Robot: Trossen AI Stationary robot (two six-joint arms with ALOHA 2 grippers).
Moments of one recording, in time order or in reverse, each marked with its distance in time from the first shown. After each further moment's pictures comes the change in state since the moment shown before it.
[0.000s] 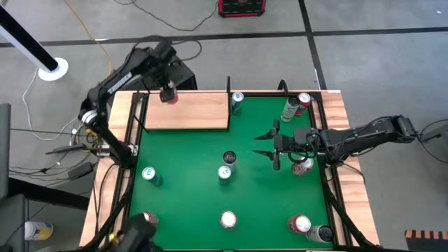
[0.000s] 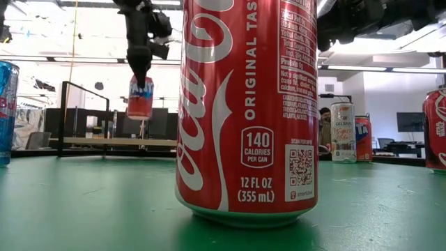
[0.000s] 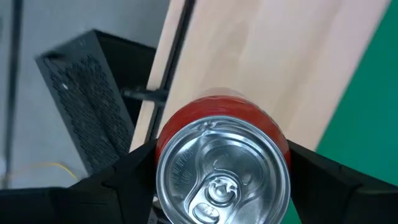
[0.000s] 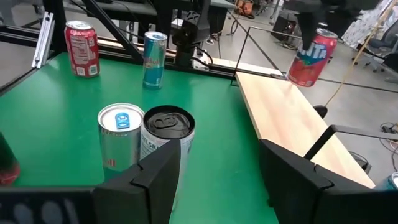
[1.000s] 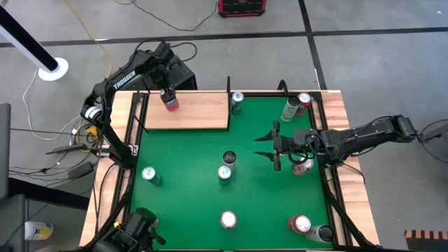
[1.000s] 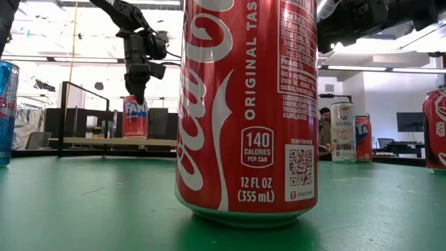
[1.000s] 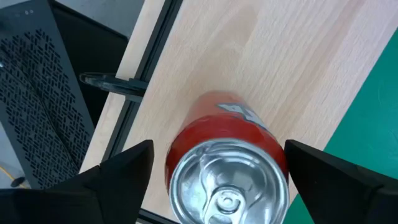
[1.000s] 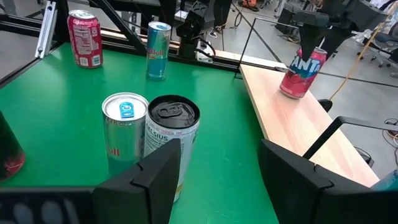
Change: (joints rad) left arm 0.087 0.047 -0.124 0.093 0.124 -0.038; right arm 0.013 0.000 0.000 -0.032 -0.001 0.000
